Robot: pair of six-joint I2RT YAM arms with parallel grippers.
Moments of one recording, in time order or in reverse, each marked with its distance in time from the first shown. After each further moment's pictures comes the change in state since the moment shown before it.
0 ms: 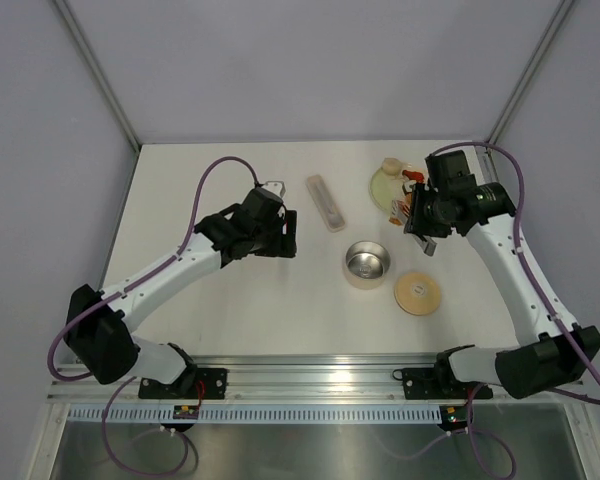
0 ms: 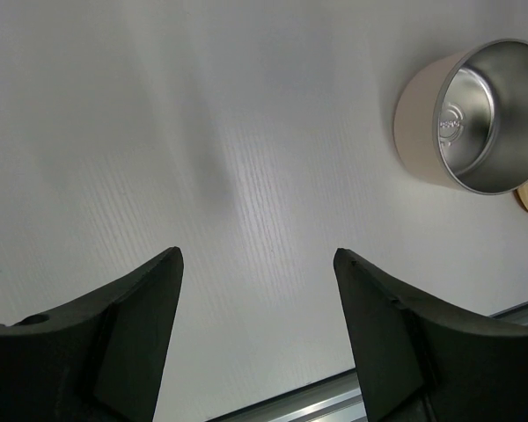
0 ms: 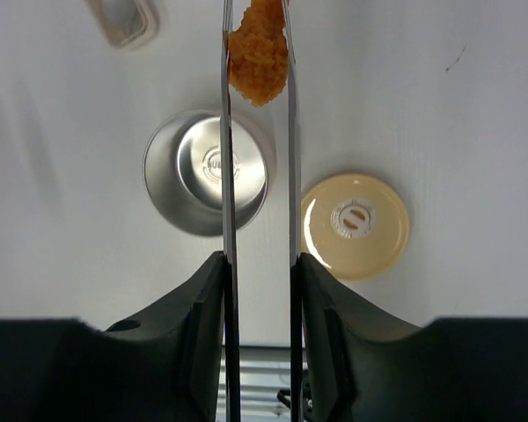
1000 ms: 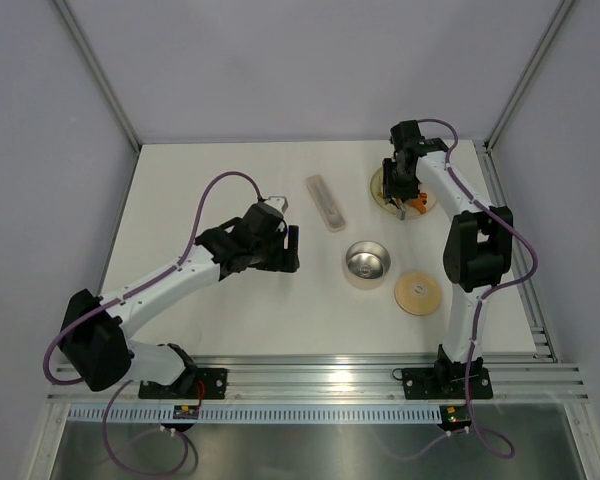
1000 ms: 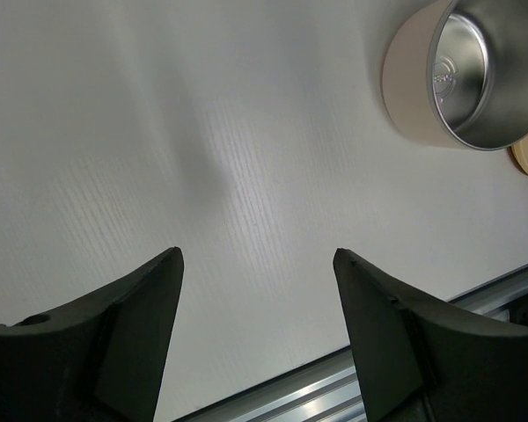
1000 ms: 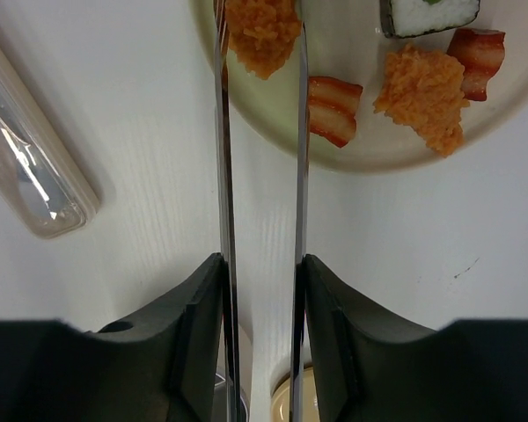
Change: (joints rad) left arm -0.030 -0.047 -0.105 0.058 0.056 -0.023; right arm -0.050 0.687 0.364 0.160 0.011 -0.165
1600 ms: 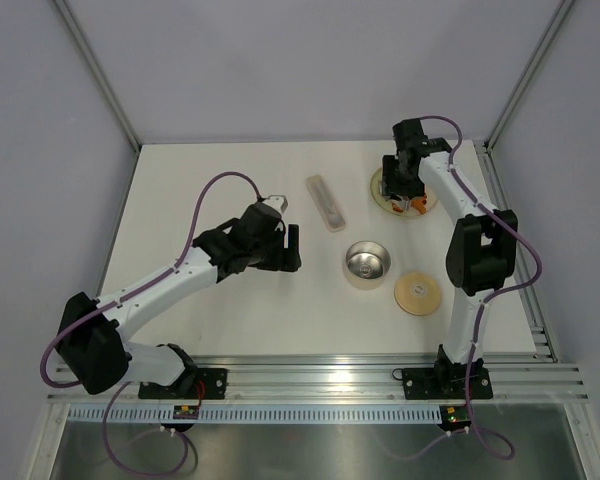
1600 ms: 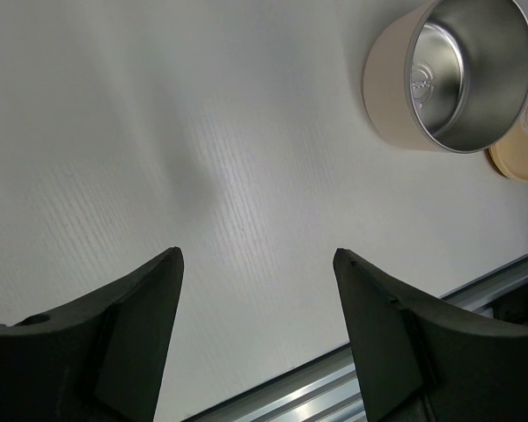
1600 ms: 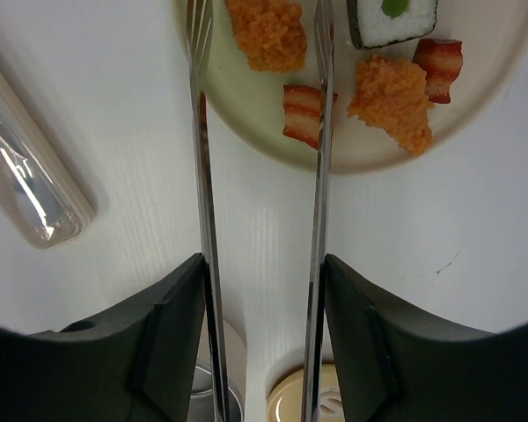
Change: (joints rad) left arm -0.001 -0.017 -0.014 0.035 0.019 -0.011; right arm 0.001 -0.045 -0.022 0.018 0.041 0.016
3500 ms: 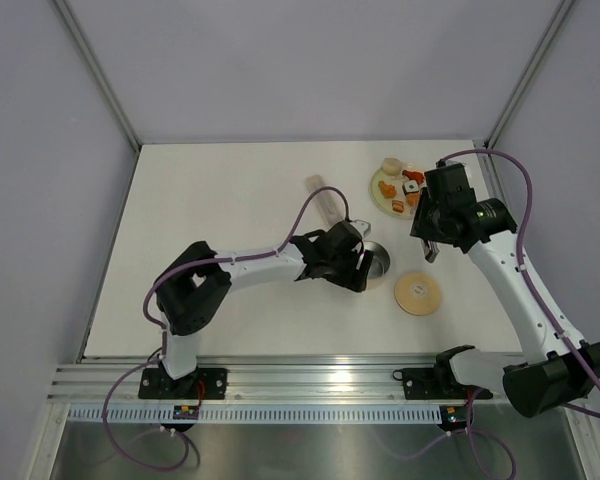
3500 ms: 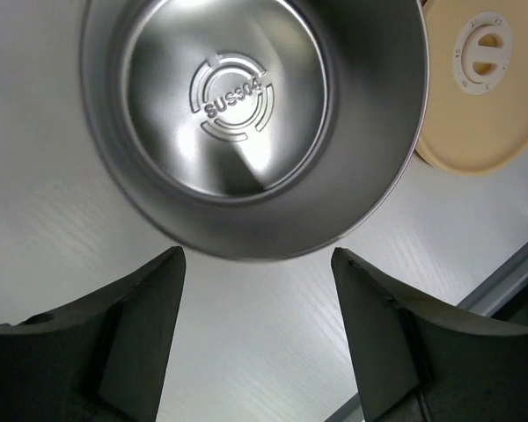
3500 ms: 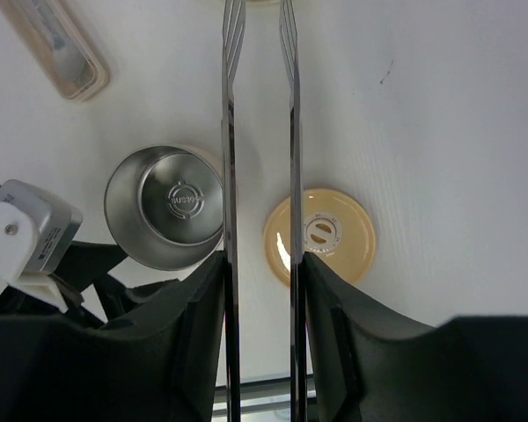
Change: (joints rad) left arm -0.243 0.608 0.291 0.264 0.114 0.045; right arm 0.114 -0.780 -0.475 -0.137 0.161 0.244
